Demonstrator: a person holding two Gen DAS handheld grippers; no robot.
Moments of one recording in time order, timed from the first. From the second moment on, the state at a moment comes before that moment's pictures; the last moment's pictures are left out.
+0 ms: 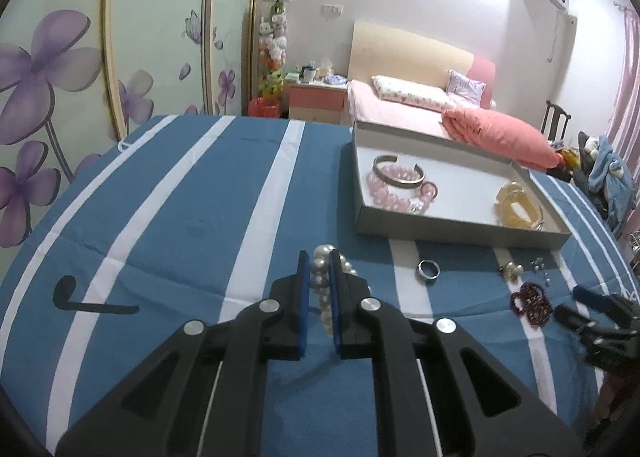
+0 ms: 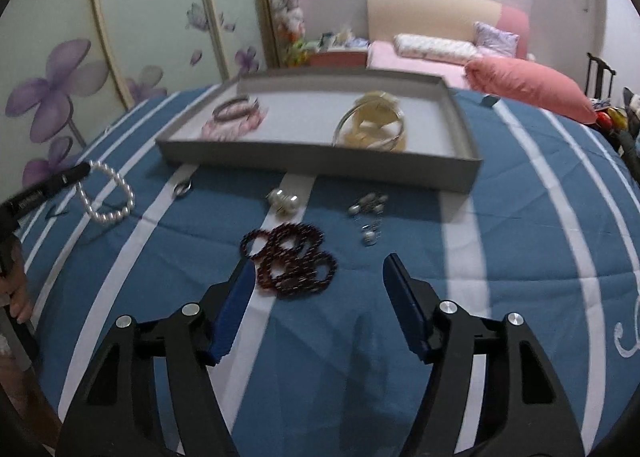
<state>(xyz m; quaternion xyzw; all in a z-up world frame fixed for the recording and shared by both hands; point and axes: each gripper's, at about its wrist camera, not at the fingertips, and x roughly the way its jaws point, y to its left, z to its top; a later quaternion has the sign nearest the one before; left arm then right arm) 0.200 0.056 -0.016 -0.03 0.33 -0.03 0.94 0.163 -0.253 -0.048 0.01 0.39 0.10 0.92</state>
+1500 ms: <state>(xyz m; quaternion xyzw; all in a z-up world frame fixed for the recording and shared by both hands) 0.164 0.033 0.028 -0.04 0.25 -0.08 0.96 0.137 -0.278 0.036 0.06 0.20 0.11 0.97</state>
